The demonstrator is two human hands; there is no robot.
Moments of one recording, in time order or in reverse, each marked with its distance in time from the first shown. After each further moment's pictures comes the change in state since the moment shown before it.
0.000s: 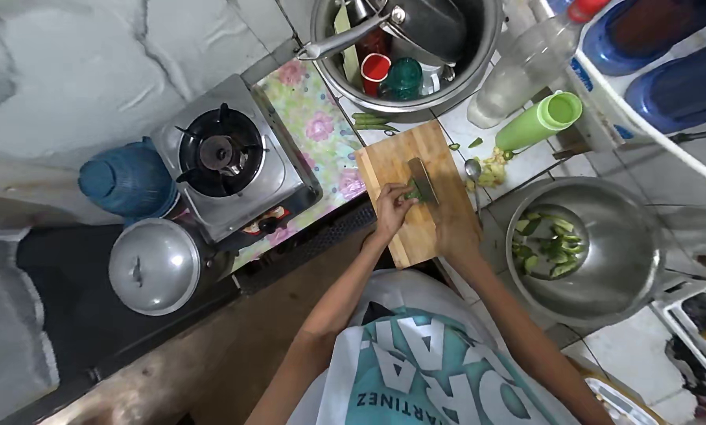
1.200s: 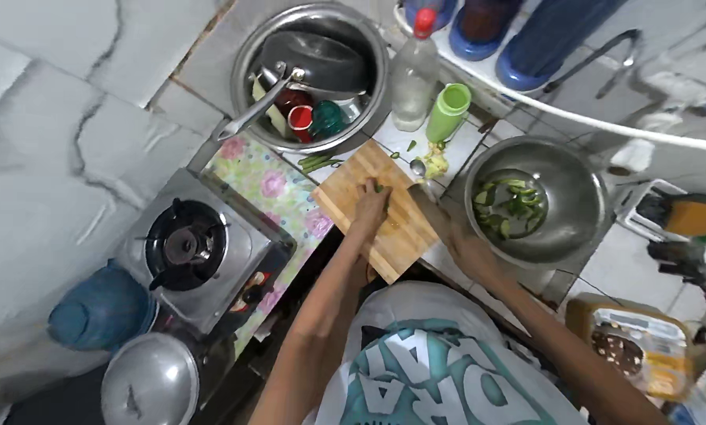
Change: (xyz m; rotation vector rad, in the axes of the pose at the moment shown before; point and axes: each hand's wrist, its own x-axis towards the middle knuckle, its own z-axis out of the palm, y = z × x) left_hand 0.055 0.072 0.019 0.923 -0.556 0.196; right_hand -0.069 0.082 0.005 0.226 -0.038 0.201
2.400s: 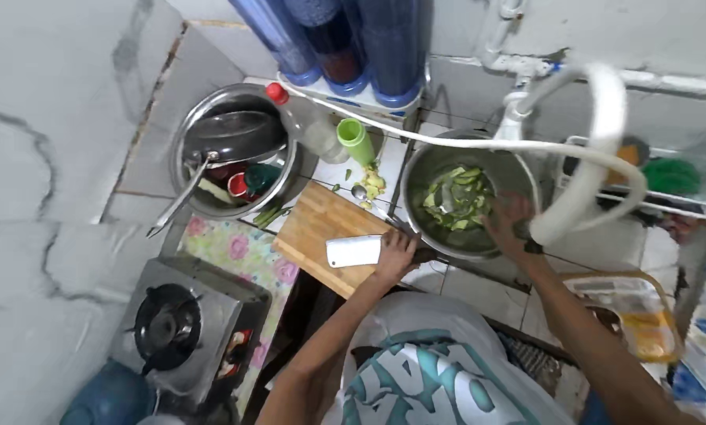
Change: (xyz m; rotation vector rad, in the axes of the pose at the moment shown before) left_hand -0.036 0.125 0.107 0.194 0.045 0.675; right_hand -0.006 0.221 0.005 0.193 0.721 0.118
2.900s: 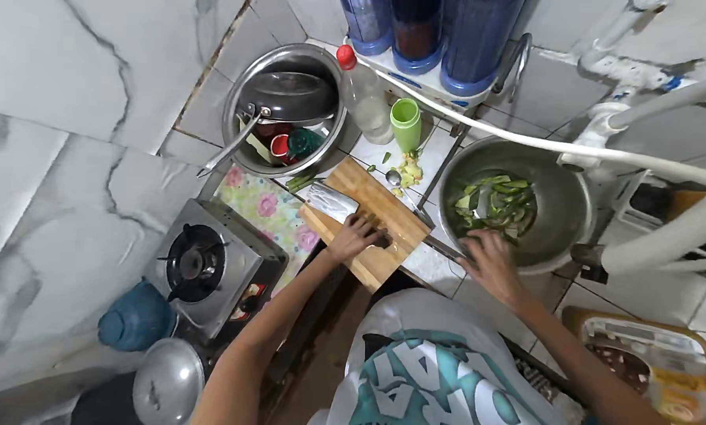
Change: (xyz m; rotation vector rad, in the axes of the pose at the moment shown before) left_hand -0.086 -0.129 -0.053 0.262 -0.002 0.138; right_hand -0.033 -0.081 0.019 0.093 -0.199 -0.503
